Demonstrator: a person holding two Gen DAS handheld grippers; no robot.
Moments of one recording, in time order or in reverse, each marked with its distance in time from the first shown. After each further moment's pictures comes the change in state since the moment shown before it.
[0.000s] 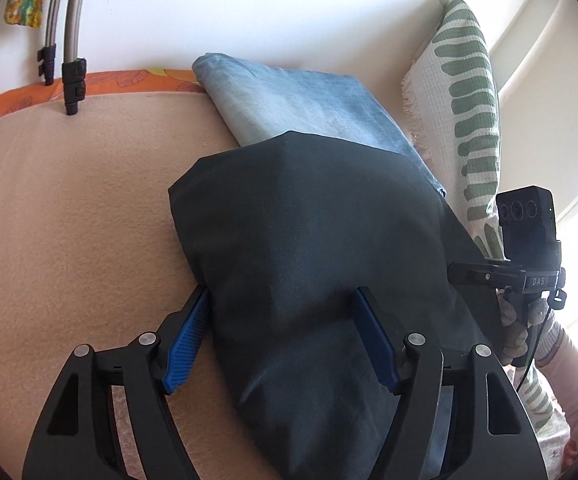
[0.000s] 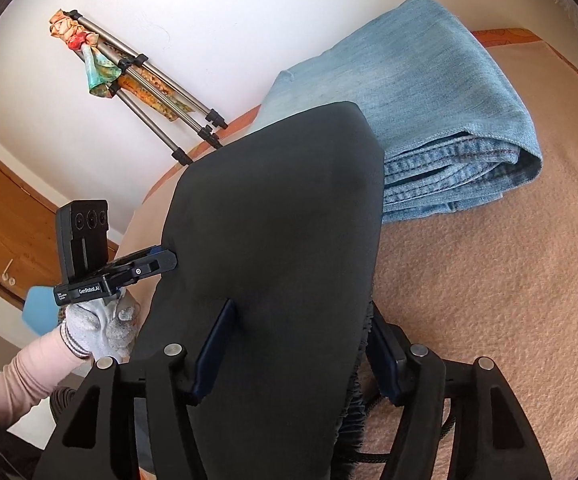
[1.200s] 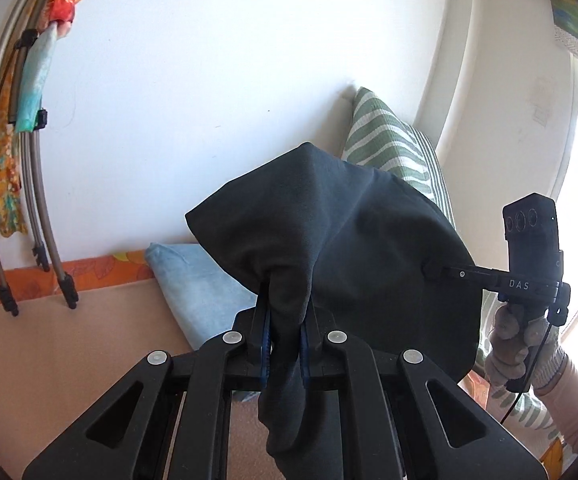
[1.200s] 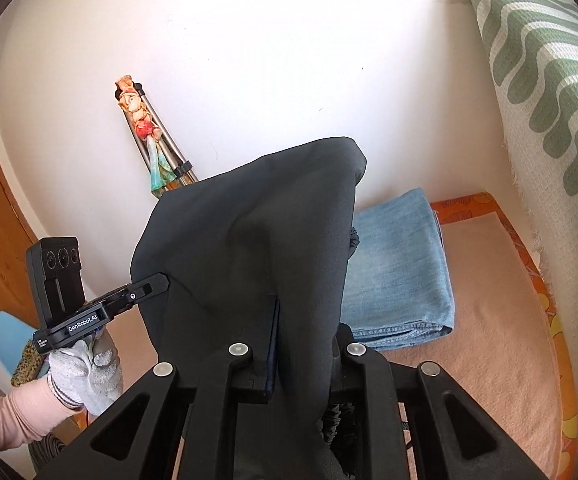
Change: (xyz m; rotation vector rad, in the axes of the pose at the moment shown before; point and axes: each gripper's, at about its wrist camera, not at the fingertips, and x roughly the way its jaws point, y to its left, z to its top) left arm -0.119 -0.095 0.070 0.222 -0.375 -0.029; right arm -0.147 0.104 0.029 -0.159 -0.411 -0.190
